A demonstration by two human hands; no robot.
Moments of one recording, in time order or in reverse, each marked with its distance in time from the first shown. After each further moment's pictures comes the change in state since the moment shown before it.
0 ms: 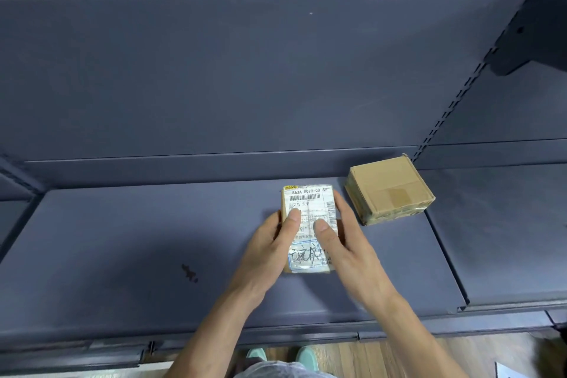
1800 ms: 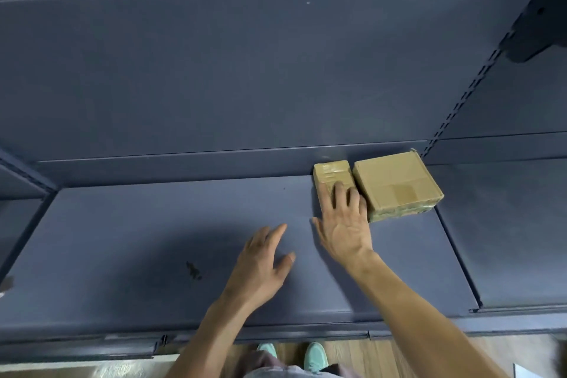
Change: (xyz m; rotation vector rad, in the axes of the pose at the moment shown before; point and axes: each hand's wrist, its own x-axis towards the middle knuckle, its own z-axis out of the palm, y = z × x) left_hand 0.013 -0.058 -0.029 1.020 0.026 0.059; right_hand 0.087 0.060 0.010 -1.405 0.066 -0.046
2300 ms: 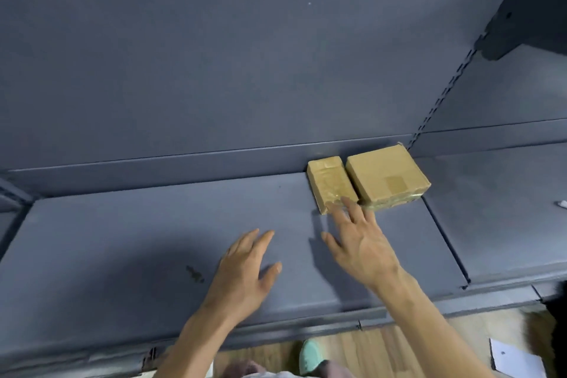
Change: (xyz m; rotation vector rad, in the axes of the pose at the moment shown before) left_hand -0.022 -0.032 -0.023 0.073 -0.035 0.089; right_hand -0.060 0.011 -0.028 0.250 -0.056 -0.021
